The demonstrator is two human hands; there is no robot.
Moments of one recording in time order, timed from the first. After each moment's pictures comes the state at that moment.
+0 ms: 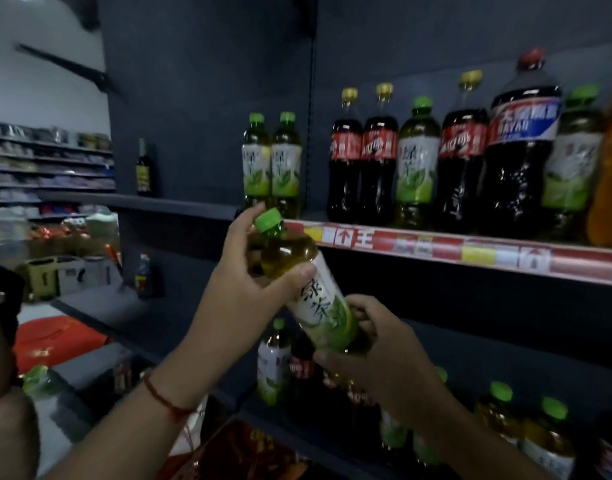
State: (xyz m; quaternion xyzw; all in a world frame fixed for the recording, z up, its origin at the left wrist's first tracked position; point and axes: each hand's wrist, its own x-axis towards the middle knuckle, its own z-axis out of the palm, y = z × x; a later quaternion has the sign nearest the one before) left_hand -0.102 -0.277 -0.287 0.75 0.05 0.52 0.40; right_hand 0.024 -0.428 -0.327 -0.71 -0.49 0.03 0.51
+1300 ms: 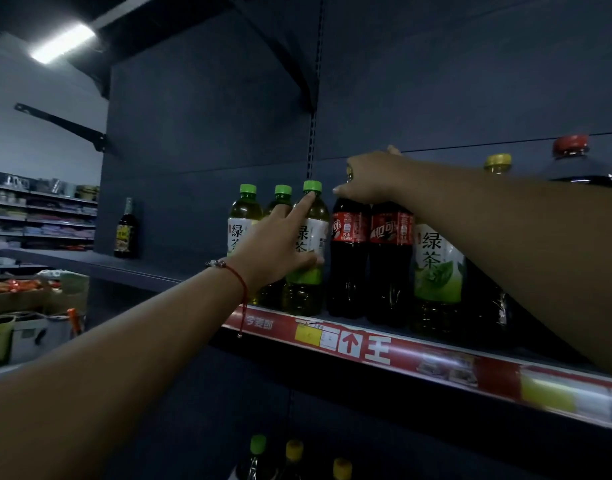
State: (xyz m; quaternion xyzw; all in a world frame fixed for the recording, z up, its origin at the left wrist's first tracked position) left_hand 0.065 -0.132 -0.129 0.89 0.10 0.45 -0.03; right_hand 0.166 -0.275 -0.011 -0.84 -0.40 -0.37 0.03
